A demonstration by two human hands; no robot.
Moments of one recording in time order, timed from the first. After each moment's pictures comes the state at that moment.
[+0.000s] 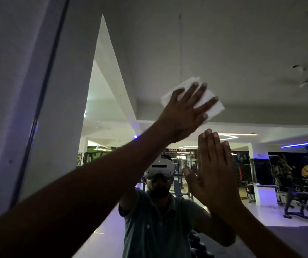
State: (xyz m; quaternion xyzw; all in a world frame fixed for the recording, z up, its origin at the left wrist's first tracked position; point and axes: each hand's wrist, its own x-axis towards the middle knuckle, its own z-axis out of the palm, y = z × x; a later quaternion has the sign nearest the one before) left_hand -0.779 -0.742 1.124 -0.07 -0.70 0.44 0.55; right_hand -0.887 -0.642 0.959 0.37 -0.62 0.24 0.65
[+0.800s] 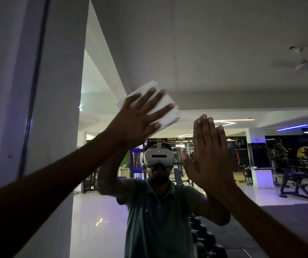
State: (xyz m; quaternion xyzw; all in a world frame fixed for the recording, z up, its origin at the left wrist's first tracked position) left_hand -0.702 -0.827 1.078 -0.05 -0.73 0.45 0.52; right_hand -0.884 -0.642 0.959 0.37 -0.63 0.24 0.64
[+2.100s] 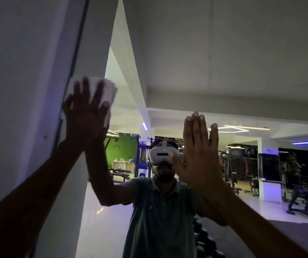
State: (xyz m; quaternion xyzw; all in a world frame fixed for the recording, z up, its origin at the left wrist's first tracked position) left_hand -0.601 -0.956 1.042 0.25 -0.63 0.23 0.70; right_hand -0.826 -0.707 0.970 0.38 -0.63 0.18 0.65
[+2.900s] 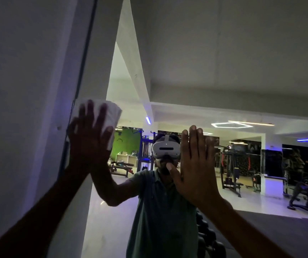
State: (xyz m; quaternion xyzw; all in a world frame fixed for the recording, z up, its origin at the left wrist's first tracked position) left_hand -0.590 -0.953 0.956 0.28 -0.64 0.22 0.68; right_hand -0.809 -0.717 0.916 0.41 -0.62 0.21 0.63
